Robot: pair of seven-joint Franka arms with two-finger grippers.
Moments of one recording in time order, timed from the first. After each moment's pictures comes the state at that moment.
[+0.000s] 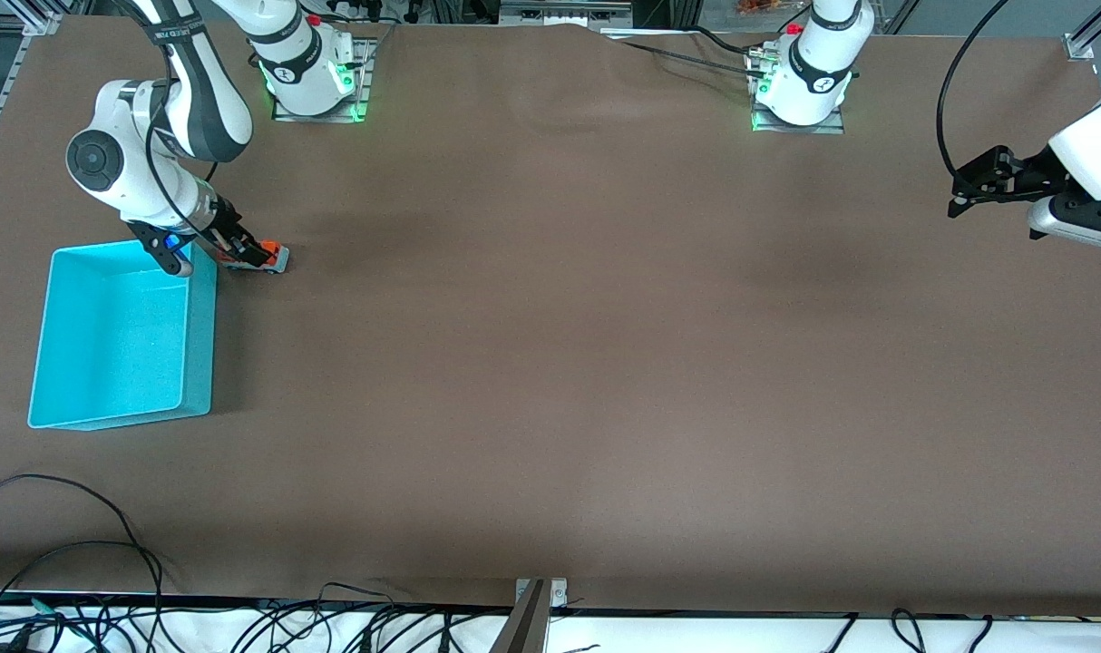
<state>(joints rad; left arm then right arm) -0.02 0.03 0.00 -1.53 -0.01 1.49 0.25 0.01 0.00 -0.04 -2.53 0.00 2.35 0.83</state>
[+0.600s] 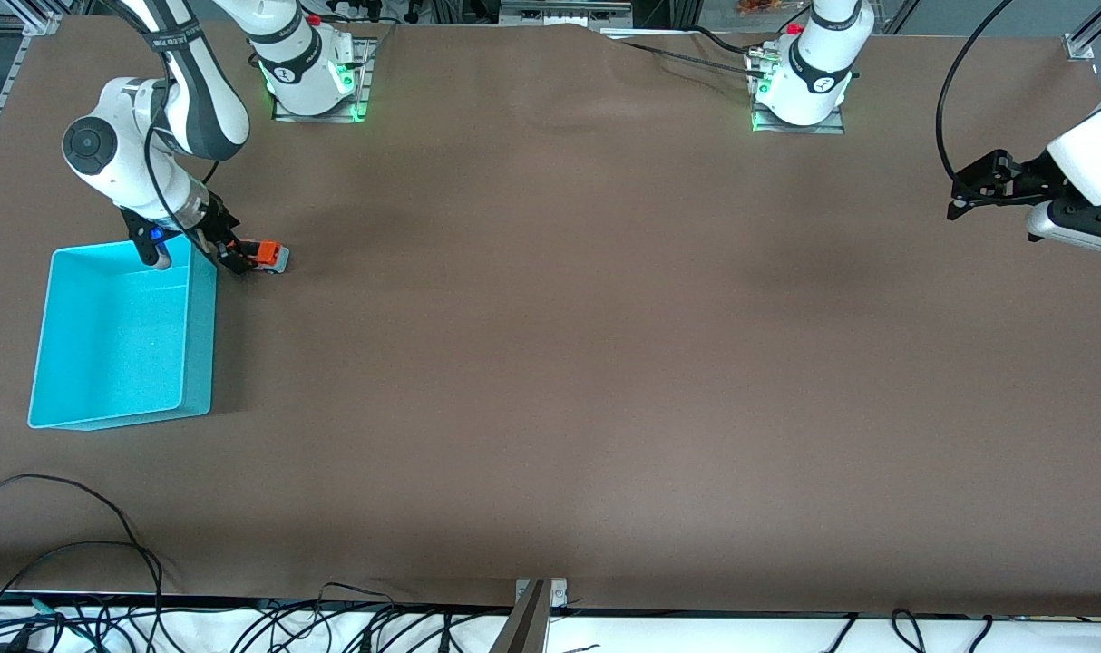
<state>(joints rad) -0.02 0.04 0.00 -1.53 -0.01 1.49 0.25 -0.05 0.01 -0.04 -2.61 0.00 2.54 0.97</state>
